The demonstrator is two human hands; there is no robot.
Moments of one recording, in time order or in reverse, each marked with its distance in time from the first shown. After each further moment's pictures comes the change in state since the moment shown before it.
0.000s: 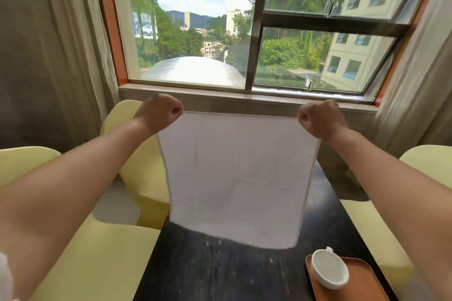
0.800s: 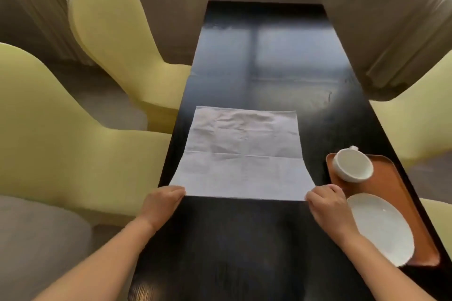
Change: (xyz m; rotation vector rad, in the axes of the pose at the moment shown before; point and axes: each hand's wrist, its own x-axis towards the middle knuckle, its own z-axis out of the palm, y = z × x) left_hand -0.351 -0.003 0.237 -0.163 -0.505 -0.077; right_hand -0.361 -0.097 0.201 0.178 -0.422 0.019
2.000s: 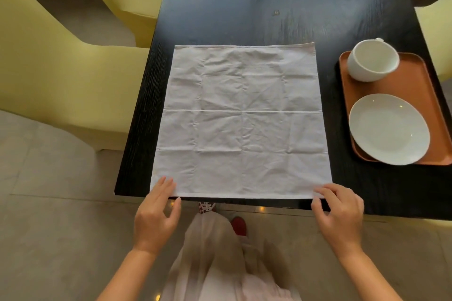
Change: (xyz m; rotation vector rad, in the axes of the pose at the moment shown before) left_hand -0.205 0.099 0.124 -0.273 0.282 -0.340; right_hand -0.219 -0.048 0.066 0.303 0.097 0.381
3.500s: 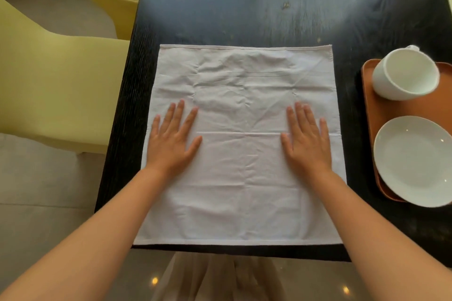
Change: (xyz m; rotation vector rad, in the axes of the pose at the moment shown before) left_hand 0.219 -0.008 0.069 0.374 -0.399 0.102; right_hand 0.203 -0.037 0.092 -0.267 -0.401 -0.070
